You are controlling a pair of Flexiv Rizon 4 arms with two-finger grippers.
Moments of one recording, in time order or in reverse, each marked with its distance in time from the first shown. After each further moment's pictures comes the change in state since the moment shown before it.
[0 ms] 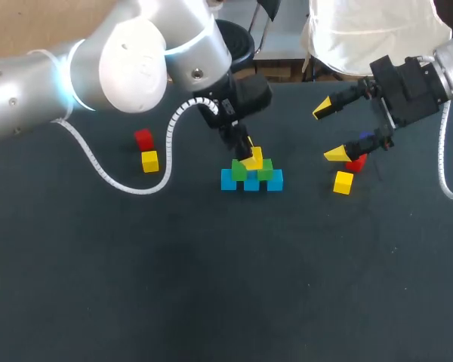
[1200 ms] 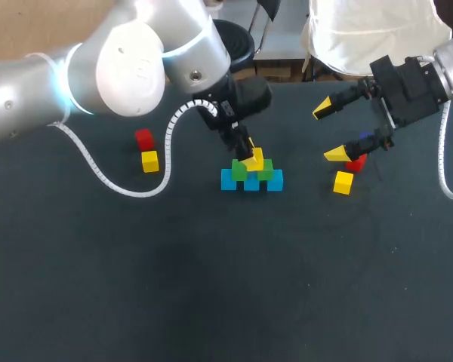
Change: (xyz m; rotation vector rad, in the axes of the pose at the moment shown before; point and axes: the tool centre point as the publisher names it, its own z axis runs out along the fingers) left arm -0.002 -0.004 -0.001 -0.006 -0.018 0.007; right arm 0.000 0.000 0.000 0.000 0.000 0.000
